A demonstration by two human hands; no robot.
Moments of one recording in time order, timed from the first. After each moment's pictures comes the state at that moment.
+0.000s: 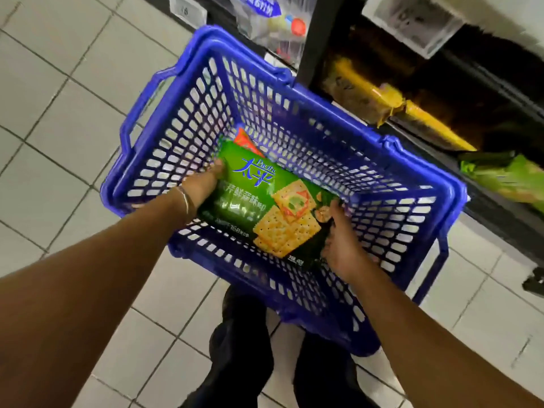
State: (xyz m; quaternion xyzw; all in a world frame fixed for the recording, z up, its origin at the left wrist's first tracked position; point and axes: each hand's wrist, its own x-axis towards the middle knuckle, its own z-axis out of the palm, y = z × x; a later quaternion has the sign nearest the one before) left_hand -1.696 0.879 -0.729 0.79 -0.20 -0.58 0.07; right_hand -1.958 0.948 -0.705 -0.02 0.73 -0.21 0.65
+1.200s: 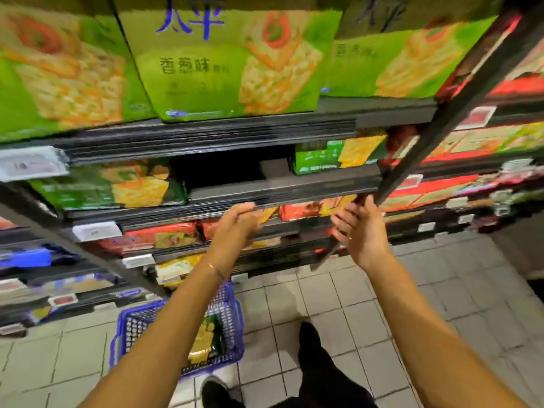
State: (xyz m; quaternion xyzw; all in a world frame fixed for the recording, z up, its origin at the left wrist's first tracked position) left_hand -2.077 0.947 0.032 0.42 -0.54 -0.71 0.19; right_hand -2.280 1.105 0.041 0.06 0.63 -0.68 0.38
